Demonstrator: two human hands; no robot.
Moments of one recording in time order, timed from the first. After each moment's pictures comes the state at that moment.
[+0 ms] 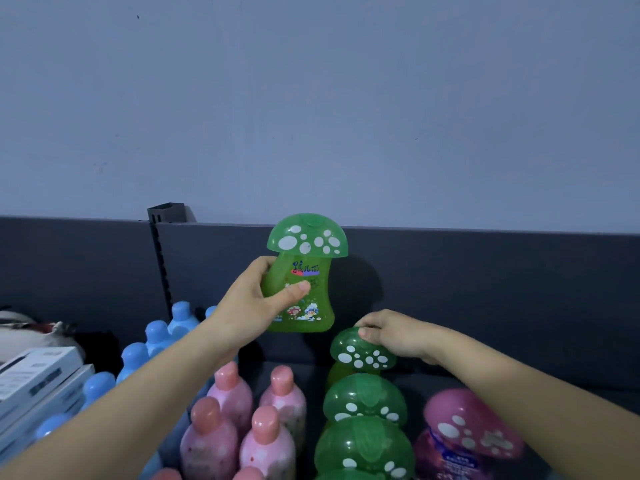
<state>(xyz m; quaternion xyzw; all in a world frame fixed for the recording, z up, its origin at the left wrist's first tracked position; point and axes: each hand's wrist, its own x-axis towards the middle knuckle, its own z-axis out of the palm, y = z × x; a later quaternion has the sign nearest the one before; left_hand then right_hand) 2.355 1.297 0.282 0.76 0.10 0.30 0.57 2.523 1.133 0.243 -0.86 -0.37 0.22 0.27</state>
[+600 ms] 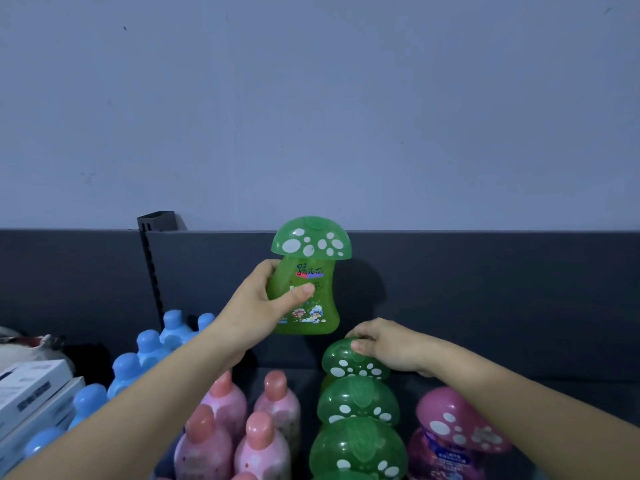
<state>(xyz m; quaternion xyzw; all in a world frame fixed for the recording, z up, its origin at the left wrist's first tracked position) 2.363 1.288 0.285 0.76 0.08 0.28 0.59 2.505 1.124 0.245 -0.85 -0.40 0.21 0.28</state>
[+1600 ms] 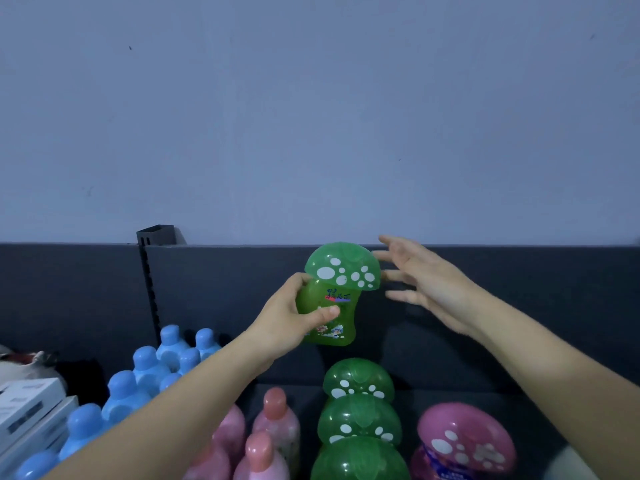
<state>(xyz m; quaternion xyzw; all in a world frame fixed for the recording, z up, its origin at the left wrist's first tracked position) 2.393 1.281 0.280 0.79 0.05 0.25 0.55 2.503 1.094 0.333 -0.66 -0.36 0.17 0.64</state>
